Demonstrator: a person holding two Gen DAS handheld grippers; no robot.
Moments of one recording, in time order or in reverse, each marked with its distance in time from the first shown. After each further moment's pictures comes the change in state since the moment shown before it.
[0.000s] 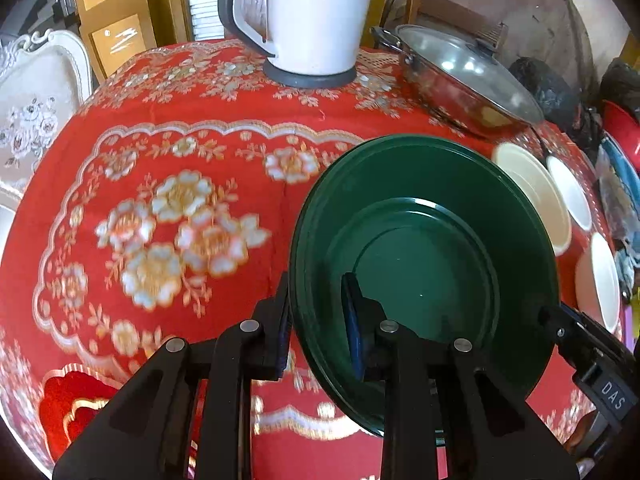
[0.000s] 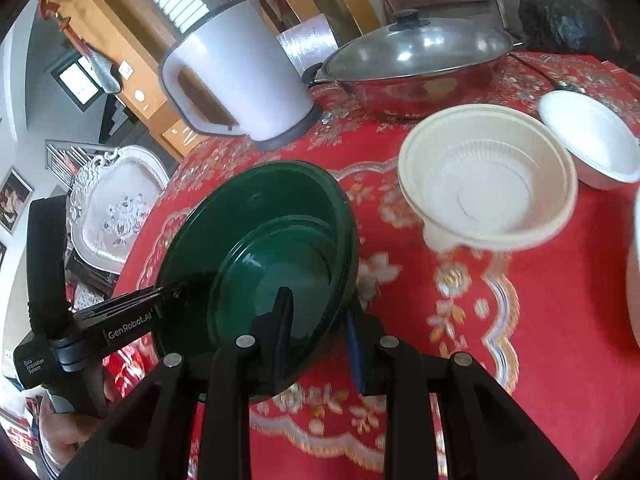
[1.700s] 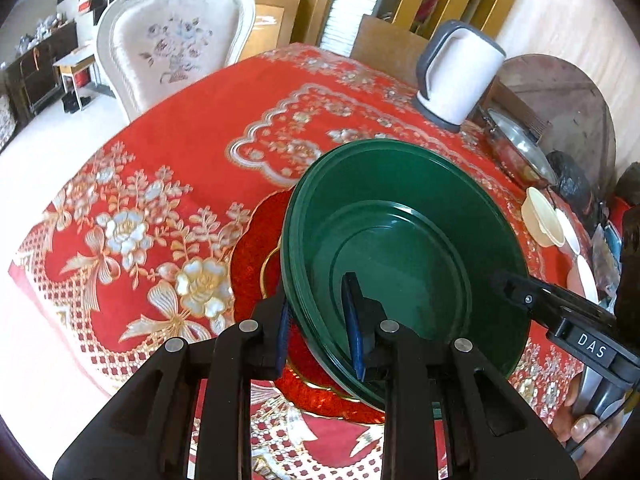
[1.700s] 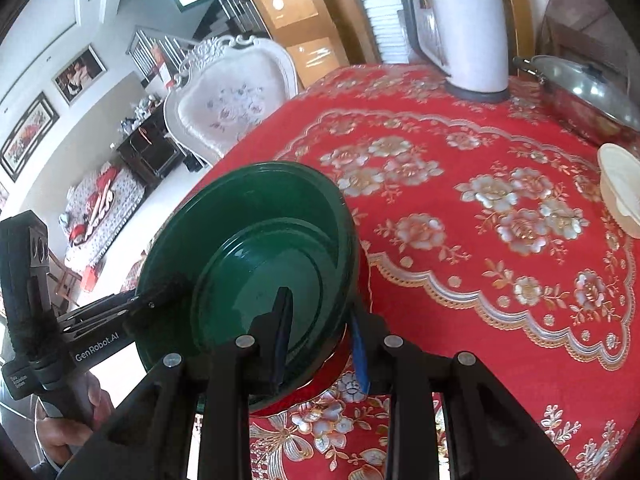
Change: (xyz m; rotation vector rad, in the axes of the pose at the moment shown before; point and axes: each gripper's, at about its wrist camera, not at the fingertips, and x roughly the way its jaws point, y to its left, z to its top) left arm -0.135 0.177 -0.183 -0.326 -0.164 0.036; right arm 0.008 0.189 -0.110 -0.368 0.137 0.142
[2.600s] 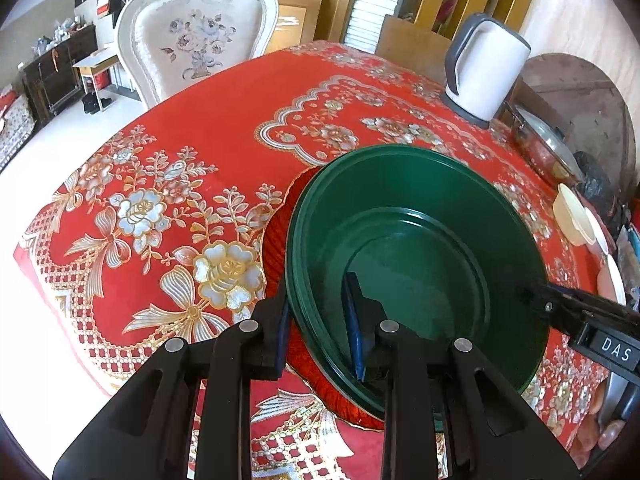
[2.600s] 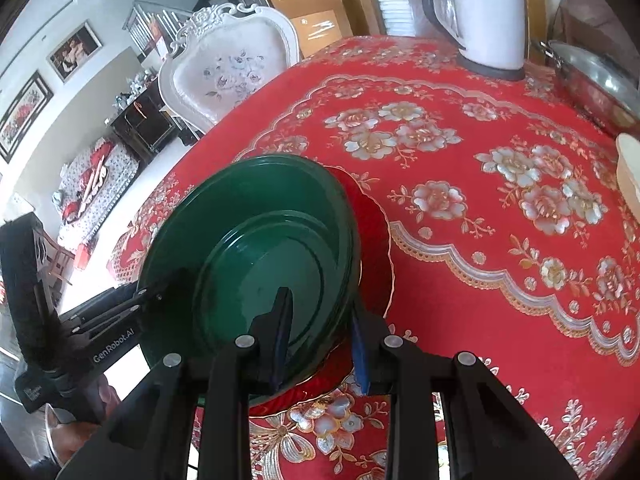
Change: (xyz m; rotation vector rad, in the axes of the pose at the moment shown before) left arm 0.023 0.014 -0.020 -0.016 -0.039 0.085; right arm 0.025 0.013 -0.014 -0.012 0.086 -0.021
